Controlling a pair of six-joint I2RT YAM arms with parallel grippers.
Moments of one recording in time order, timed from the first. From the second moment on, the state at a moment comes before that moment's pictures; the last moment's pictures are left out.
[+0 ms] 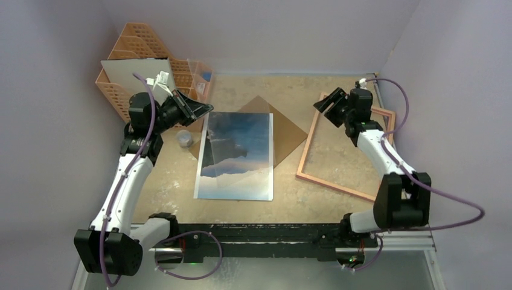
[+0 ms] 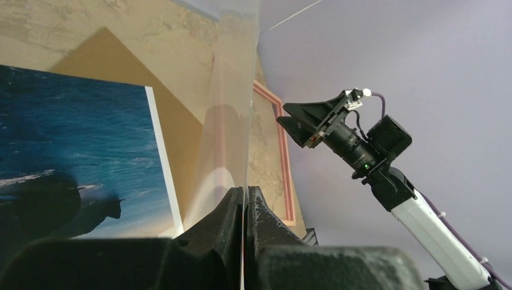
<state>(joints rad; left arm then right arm) -0.07 1.06 1.00 -0.10 0.62 -0.88 0.04 1.38 1.00 -0.09 -0.22 0.80</state>
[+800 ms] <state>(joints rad) -0.07 1.12 1.10 -0.28 0.57 -0.74 0.25 1.85 1.16 -0.35 0.27 0.60</state>
